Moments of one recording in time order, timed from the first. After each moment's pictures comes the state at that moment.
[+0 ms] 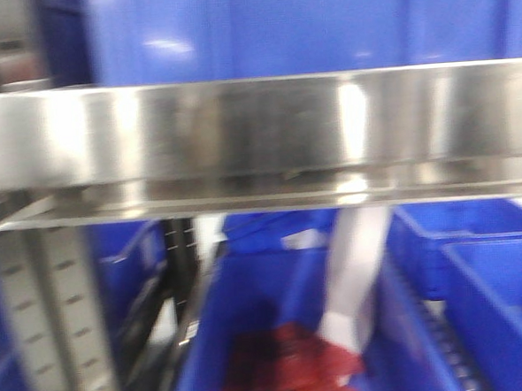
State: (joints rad) left arm -0.01 -0.02 0.03 -0.20 0.01 0.25; right arm 0.45 0.51 -0.69 -0.17 0.31 0.23
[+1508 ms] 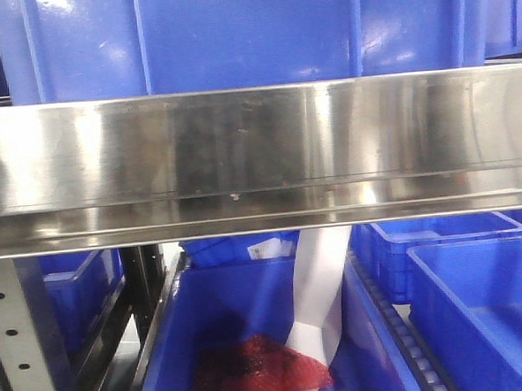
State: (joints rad) left arm -0.02 -0.02 0.03 -0.20 0.01 0.25; right arm 0.45 0.53 -0.80 -0.17 0.33 0.23
